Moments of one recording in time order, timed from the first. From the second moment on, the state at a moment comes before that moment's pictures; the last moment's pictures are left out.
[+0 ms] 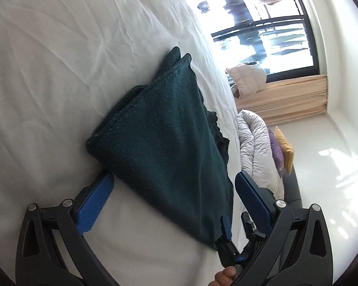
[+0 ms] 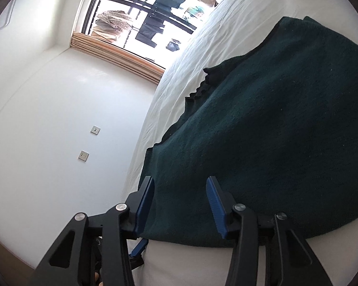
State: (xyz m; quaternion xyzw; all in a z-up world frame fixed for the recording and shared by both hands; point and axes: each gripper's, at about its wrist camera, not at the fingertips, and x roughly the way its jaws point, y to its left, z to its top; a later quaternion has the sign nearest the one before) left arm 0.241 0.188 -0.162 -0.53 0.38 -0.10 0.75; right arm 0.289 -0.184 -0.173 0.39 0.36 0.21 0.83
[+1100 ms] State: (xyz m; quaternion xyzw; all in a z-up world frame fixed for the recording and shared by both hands) left arm 0.350 0.188 -0.194 -0.52 0.38 -0.10 0.75; right arm 0.369 -0.183 -0.185 0.37 0.43 0.14 0.81
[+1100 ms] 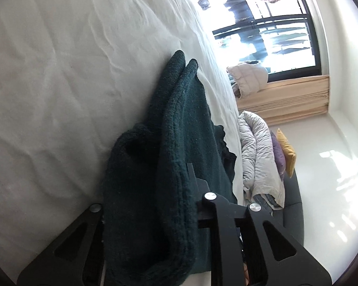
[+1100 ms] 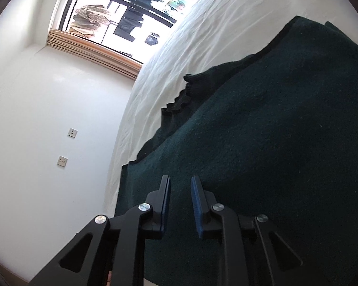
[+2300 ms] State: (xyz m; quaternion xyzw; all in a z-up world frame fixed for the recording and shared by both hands) left arm 0.361 0.059 -0.052 -0.20 0.33 -0.15 0.91; right arm 0.370 -0.219 -0.204 0.43 0.42 0.16 0.78
